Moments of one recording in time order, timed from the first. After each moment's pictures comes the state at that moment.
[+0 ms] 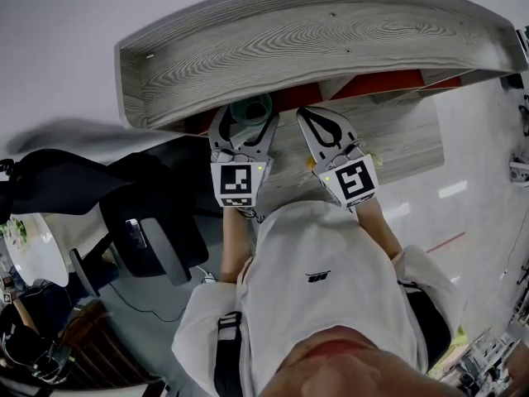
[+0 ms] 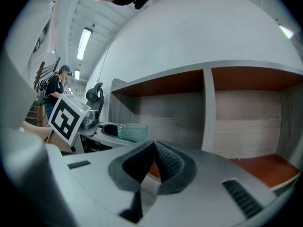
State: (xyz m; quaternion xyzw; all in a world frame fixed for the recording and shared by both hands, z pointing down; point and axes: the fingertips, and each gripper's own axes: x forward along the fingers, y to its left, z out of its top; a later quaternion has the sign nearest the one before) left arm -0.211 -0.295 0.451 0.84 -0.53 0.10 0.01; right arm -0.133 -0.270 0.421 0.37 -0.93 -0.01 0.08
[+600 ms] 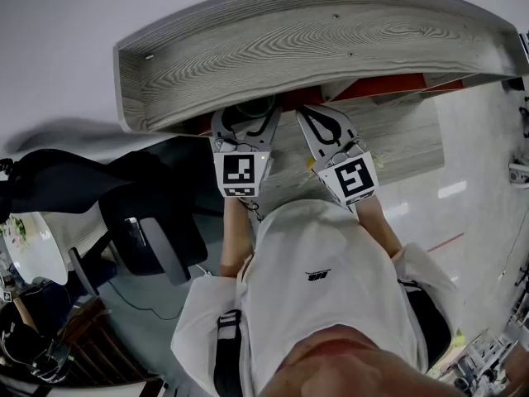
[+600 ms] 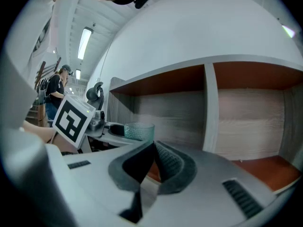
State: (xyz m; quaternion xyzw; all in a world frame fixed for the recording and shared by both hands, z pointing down) left arm -0.203 -0.317 0.451 0.84 -0.53 0.09 0.01; right arm -0.132 -0.278 0.425 0.37 -0.93 0.00 0.08
